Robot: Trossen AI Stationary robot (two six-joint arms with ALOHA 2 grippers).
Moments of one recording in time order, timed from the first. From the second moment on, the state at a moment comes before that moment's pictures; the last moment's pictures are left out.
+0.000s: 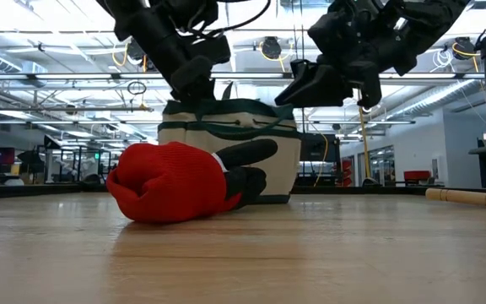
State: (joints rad) left arm 0.11 1.59 1.06 -0.28 -0.15 0.08; right arm -0.17 1.38 0.68 0.26 -0.29 -0.60
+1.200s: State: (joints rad) left arm 0.20 1.84 1.39 -0.76 -0.10 -0.01; right arm -0.18 1.38 0.68 0.30 -0.29 -0.59
